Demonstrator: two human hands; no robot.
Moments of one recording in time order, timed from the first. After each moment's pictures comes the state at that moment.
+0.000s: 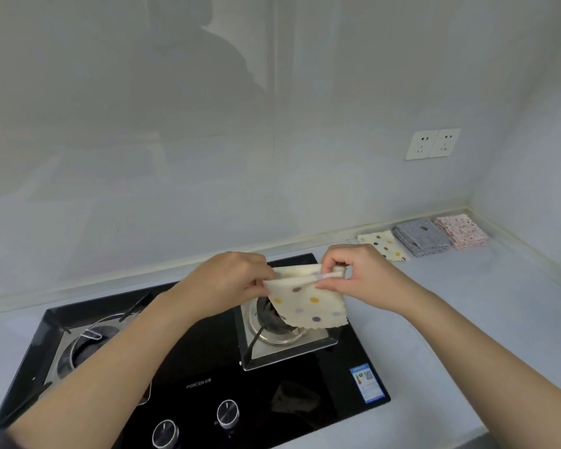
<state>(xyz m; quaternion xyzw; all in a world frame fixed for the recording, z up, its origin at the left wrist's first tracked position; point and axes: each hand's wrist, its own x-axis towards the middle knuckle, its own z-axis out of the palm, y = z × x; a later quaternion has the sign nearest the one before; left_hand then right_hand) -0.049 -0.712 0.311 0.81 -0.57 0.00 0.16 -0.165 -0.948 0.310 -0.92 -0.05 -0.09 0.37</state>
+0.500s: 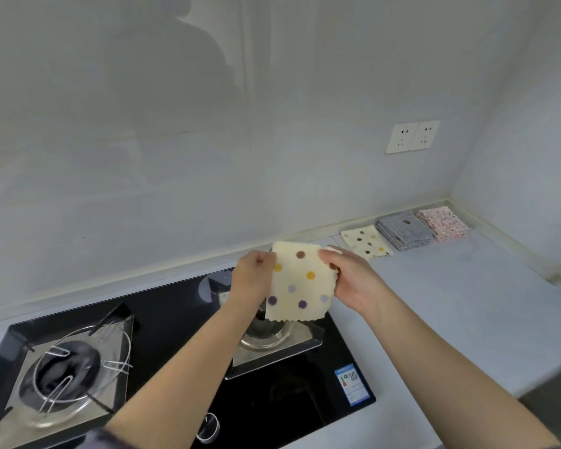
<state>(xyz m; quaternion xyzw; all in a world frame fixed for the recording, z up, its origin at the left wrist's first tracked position) -0.061 -0.812 0.263 0.79 -0.06 -0.19 0.57 -0.135 -0.965 0.265 -0.51 0.30 -0.08 0.80</state>
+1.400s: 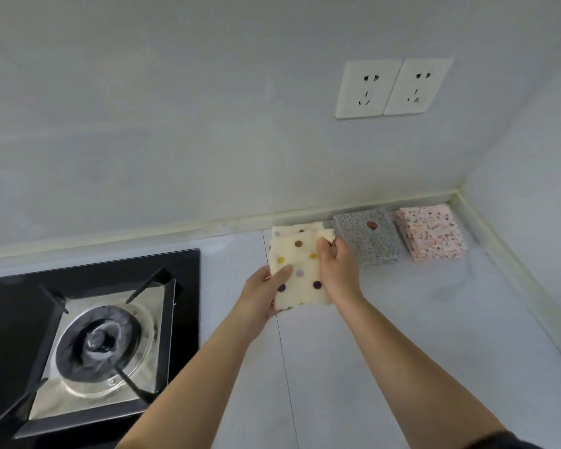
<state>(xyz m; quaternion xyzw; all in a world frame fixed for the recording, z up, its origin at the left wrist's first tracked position) -0.038 -1.142 0.129 0.61 0.11 -0.34 0.71 -0.054 -1.288 0.126 -0.79 0.31 -0.13 0.51</state>
